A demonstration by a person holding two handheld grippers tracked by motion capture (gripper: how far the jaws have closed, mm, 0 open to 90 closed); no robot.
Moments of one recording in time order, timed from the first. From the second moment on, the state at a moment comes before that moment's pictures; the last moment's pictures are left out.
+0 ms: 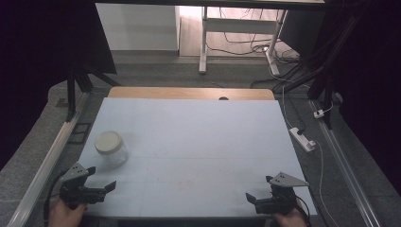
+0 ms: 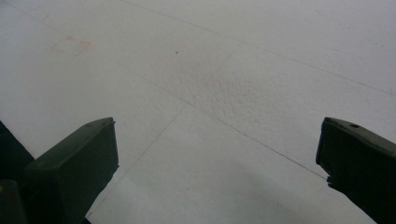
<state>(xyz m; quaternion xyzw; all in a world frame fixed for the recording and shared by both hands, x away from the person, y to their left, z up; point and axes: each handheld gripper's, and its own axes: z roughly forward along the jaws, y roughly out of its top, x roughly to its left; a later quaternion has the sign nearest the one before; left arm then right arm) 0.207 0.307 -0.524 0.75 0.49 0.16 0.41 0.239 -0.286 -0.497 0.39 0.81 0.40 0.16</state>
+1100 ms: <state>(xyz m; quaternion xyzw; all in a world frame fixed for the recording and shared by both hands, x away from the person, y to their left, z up) 0.263 0.323 -0.526 0.74 0.49 0.19 0.42 0.240 -0.285 -0.498 0.39 0.81 0.40 0.16</state>
